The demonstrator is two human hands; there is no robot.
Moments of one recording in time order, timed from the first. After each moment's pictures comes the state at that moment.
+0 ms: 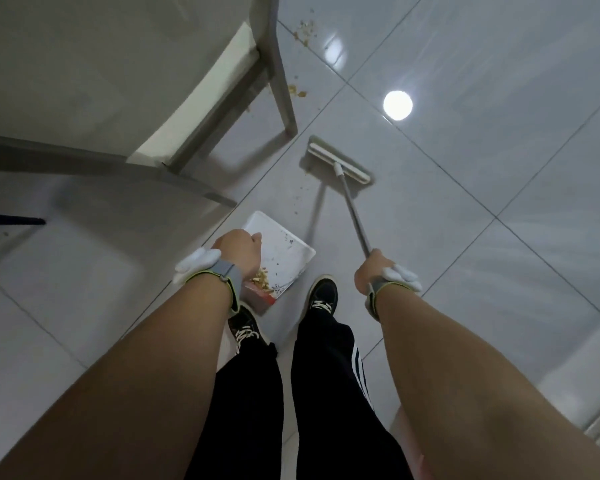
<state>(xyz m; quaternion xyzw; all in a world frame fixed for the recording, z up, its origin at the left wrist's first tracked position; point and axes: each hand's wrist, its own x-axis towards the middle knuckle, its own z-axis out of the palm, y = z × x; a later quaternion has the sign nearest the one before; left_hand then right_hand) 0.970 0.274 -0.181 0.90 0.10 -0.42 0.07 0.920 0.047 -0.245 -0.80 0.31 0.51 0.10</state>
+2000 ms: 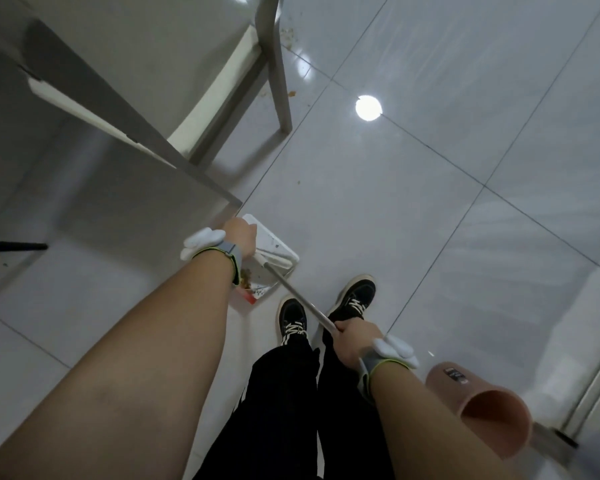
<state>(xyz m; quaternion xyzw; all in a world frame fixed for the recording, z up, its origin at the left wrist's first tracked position) 0.948 0.360 -0.196 0.89 0.06 -0.44 0.05 0.751 0.179 -0.189 -0.77 0.27 0.53 0.21</state>
